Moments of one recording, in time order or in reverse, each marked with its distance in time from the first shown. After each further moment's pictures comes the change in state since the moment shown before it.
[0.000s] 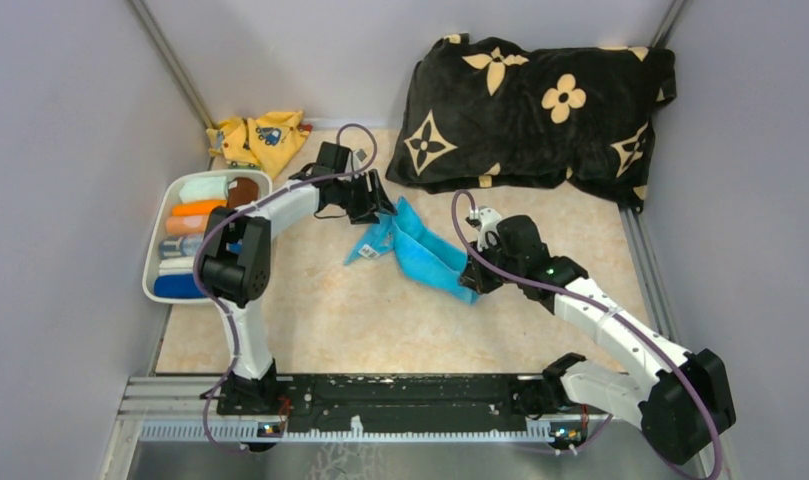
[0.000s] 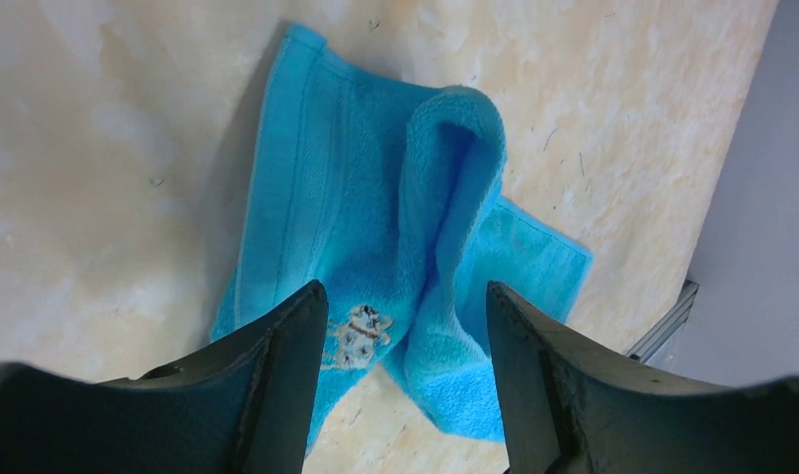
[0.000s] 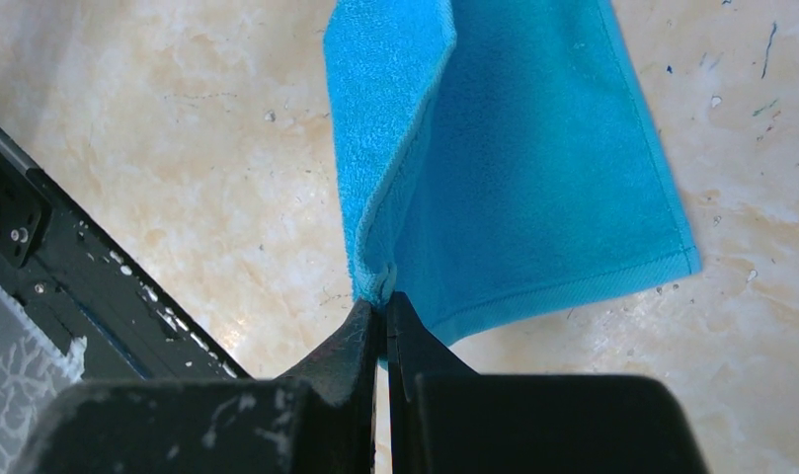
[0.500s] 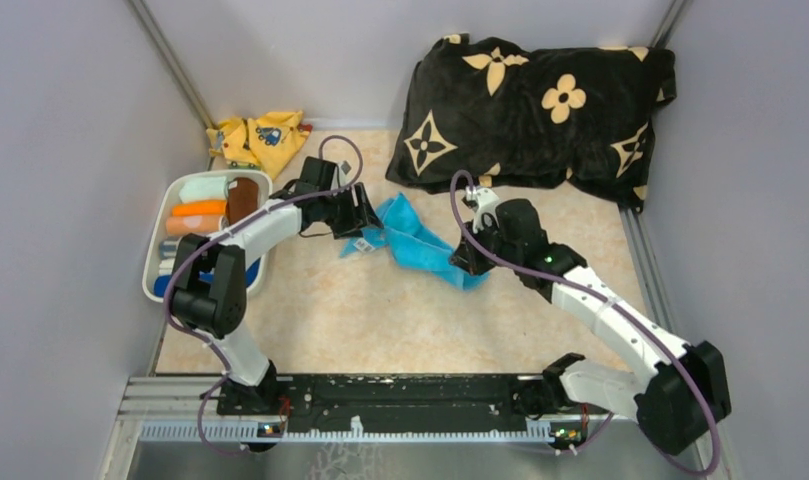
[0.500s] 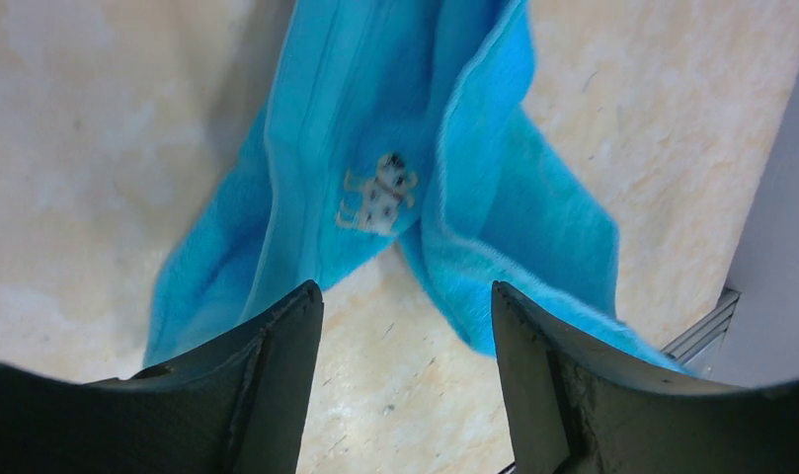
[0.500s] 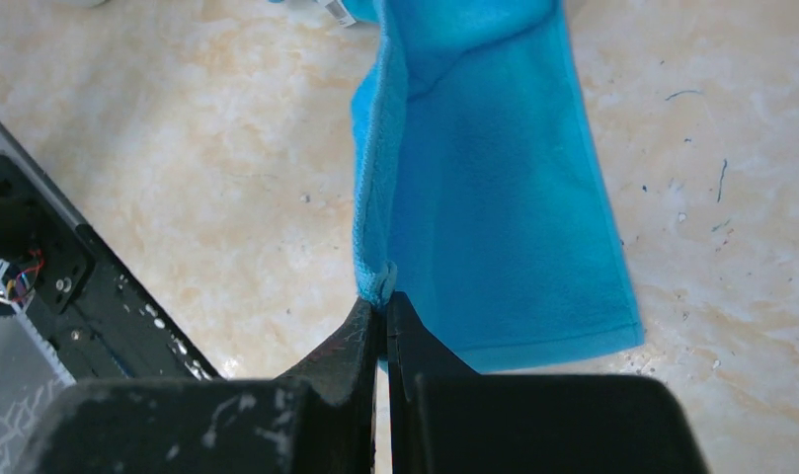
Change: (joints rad) left arm 0.000 -0.236 -0.260 -0.001 -0.093 0.005; right arm 0.000 0.090 0.119 0.076 0.003 0.003
